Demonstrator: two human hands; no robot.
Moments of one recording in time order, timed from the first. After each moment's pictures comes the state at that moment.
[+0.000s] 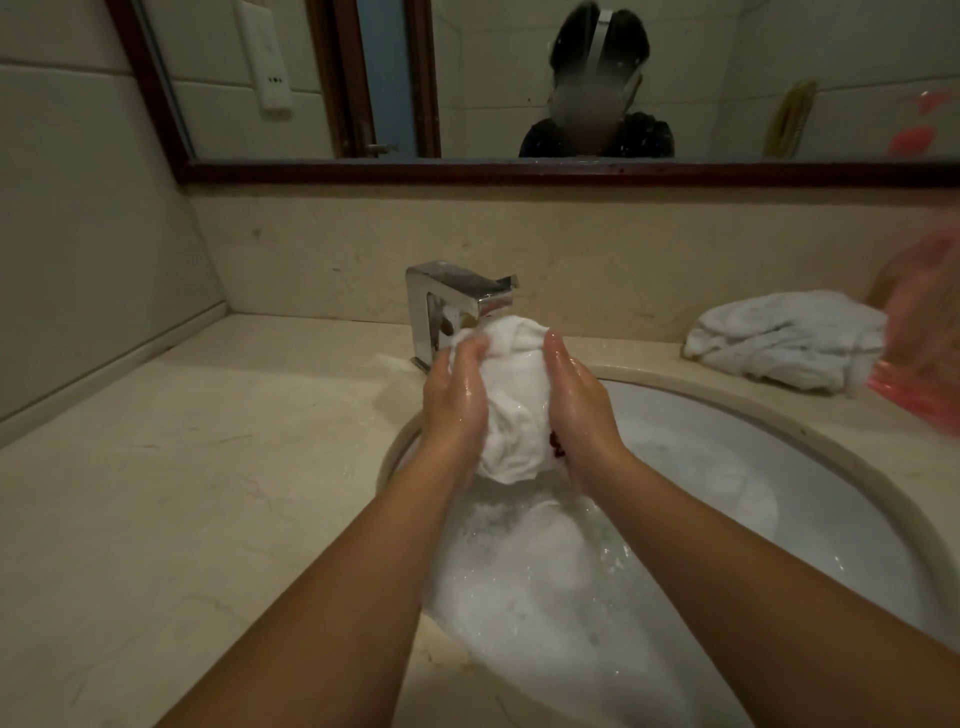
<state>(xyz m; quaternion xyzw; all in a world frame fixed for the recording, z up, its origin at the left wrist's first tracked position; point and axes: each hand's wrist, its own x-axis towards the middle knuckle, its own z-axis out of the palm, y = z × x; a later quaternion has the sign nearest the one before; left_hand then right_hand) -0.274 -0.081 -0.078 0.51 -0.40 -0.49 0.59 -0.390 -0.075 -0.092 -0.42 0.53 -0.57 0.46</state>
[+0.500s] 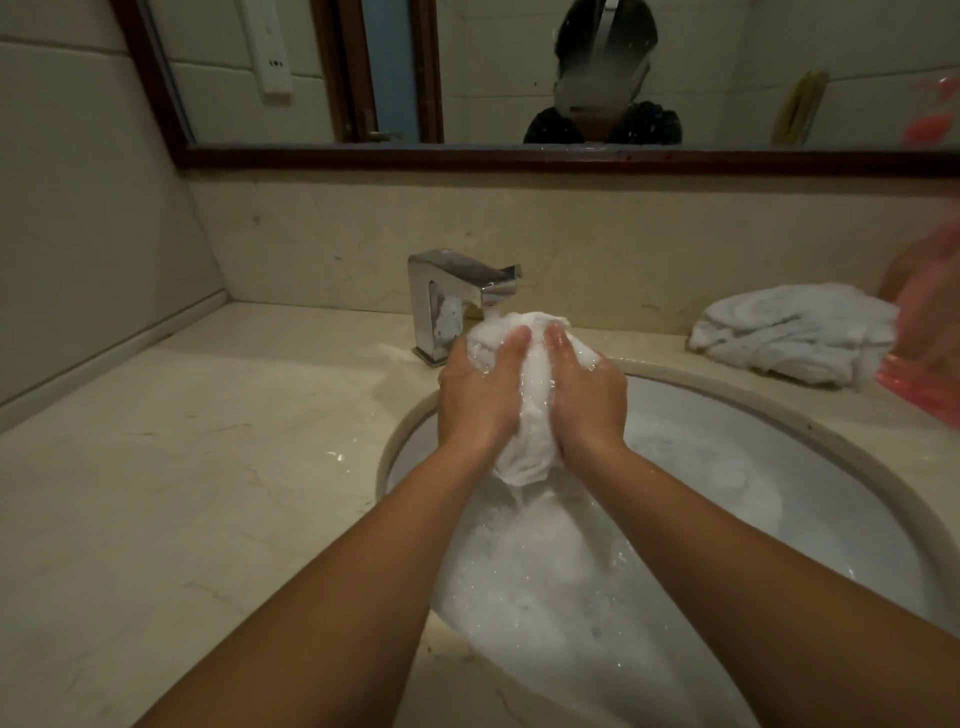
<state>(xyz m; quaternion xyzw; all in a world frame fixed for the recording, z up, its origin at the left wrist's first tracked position) -0.286 -0.077 -0.083 0.56 -0.49 -0.36 0.56 -0.385 -0.082 -0.094 -0.40 0.61 -0.60 0.31</state>
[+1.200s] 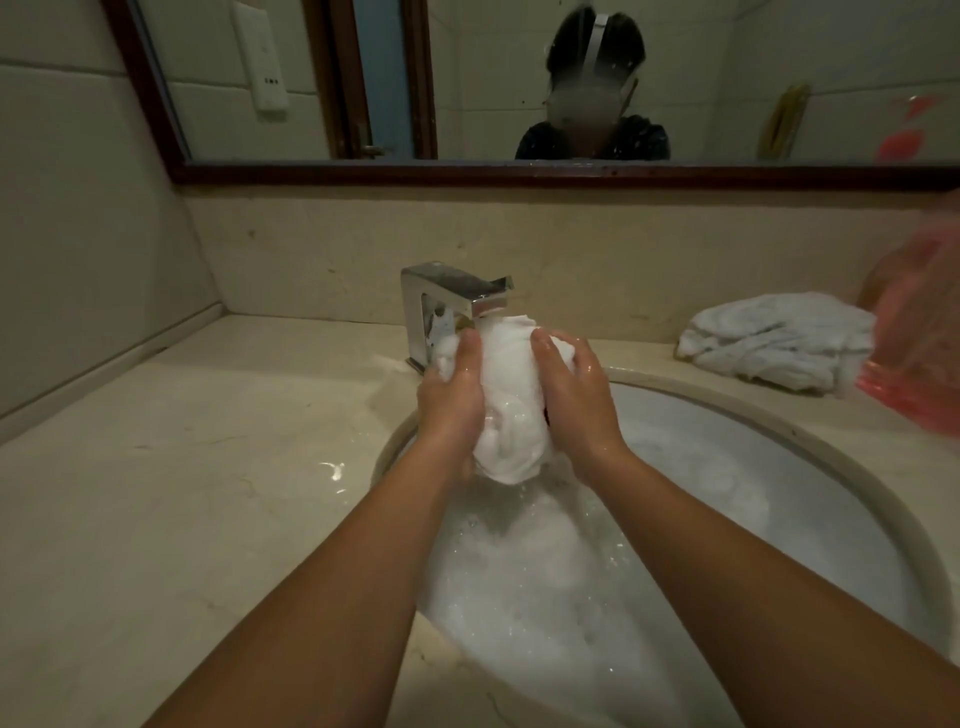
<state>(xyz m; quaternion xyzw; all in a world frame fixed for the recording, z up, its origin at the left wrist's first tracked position) -0.275 -0.090 -0.087 0.53 -0.34 -0.52 0.57 -0.396 -0.075 -0.089 -0.48 0.55 -0.58 0.36</state>
